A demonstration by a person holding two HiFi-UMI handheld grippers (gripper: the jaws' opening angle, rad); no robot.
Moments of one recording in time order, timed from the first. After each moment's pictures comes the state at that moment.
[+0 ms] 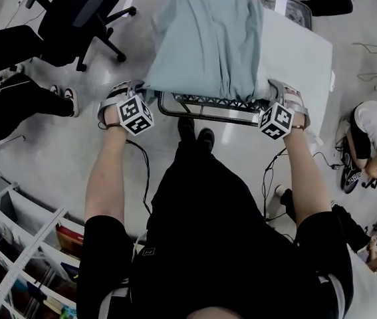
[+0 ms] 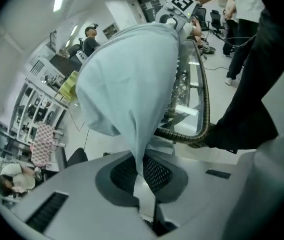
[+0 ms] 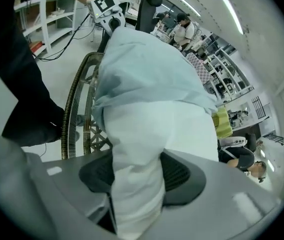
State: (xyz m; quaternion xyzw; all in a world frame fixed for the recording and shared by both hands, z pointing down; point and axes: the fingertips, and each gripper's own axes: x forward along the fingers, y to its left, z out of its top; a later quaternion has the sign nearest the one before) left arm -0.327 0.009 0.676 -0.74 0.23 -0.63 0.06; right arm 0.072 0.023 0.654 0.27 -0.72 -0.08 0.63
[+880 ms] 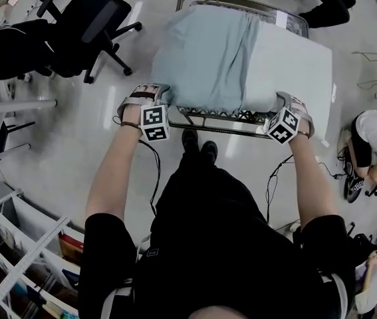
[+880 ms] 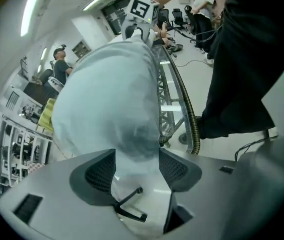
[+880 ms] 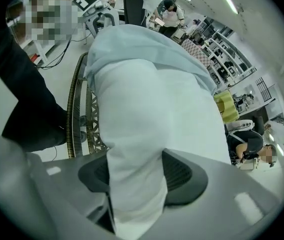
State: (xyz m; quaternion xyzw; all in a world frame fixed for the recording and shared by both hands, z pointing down) left arm -0.252 0.019 0.663 -0.77 0.09 -0.62 0.15; right arm 0.108 0.029 0.656 0.27 -0.71 0.01 0.65
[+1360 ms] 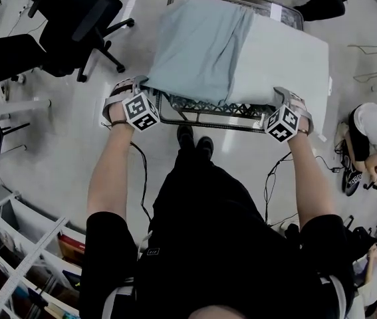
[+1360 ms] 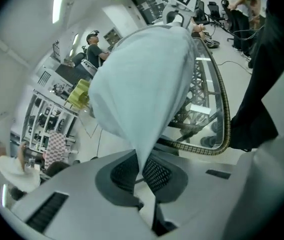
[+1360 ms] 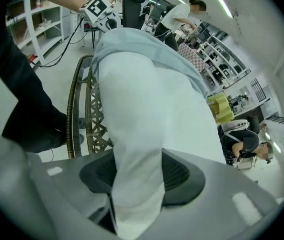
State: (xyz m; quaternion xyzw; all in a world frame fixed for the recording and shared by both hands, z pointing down) left arm -0.302 -0.035 0.652 -0.73 0.26 -0.62 0.12; right arm 0.111 0.030 0.642 0.29 -0.72 -0.01 0.63
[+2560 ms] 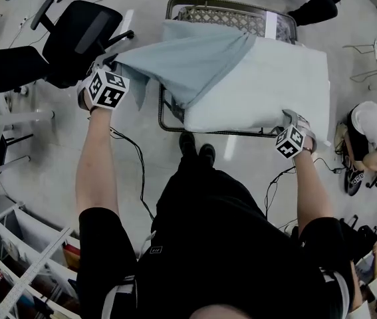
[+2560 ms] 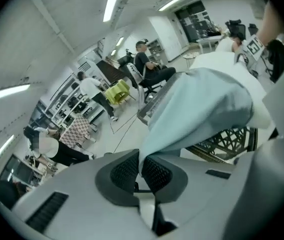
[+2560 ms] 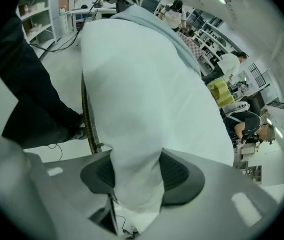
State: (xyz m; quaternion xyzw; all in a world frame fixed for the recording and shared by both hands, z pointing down) left arm -0.375 -0.145 0.526 -0.74 0.44 -0.51 0.04; right arm 0.169 0.095 0.659 0.31 -0.69 0.05 0.65
